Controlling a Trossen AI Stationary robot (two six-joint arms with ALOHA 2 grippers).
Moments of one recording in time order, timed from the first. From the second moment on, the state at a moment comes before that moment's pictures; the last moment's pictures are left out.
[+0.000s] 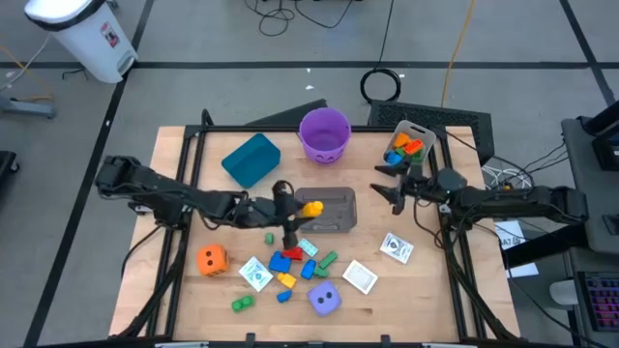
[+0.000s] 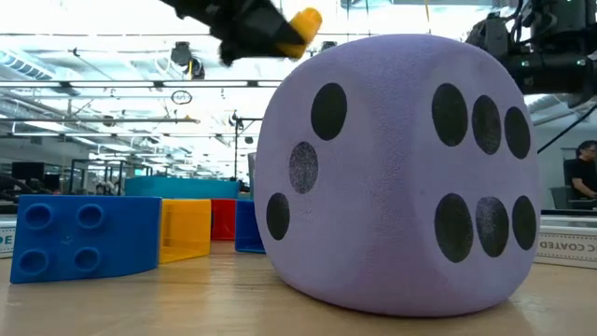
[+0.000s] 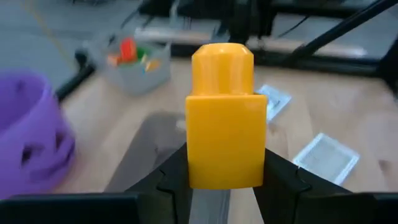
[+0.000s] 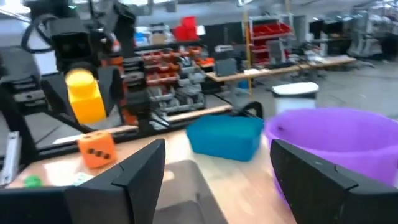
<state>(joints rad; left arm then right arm) -0.20 1.48 0.94 0.17 -0.37 -0.14 -0.22 0.73 0.12 0.72 0.02 0.13</state>
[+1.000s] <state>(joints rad) -0.13 1.68 0.94 0.54 -0.17 -0.07 0.09 1.37 0.46 0.99 0.02 0.03</state>
